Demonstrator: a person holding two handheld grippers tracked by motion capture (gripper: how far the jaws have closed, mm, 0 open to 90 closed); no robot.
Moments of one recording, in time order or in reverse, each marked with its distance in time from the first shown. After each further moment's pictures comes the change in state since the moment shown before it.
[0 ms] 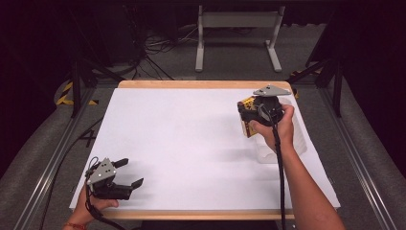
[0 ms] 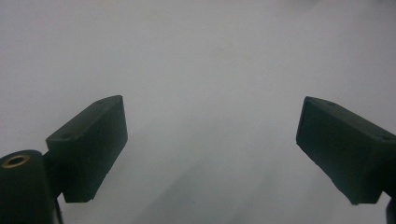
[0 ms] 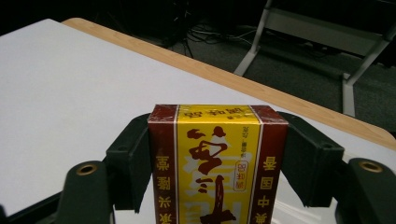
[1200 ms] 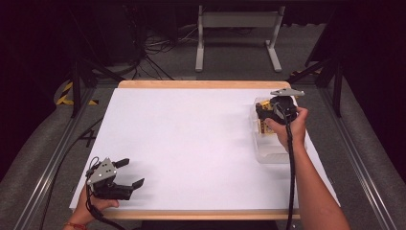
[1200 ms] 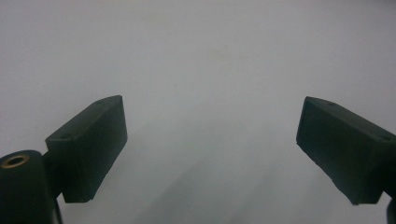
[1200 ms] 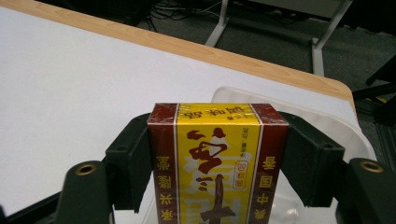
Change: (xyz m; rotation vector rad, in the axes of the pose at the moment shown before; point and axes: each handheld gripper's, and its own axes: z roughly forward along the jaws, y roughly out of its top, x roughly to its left) left arm -0.001 0.001 0.001 -0.002 -0.013 0.007; right arm -0.057 -0.034 0.023 0.083 -0.107 0.087
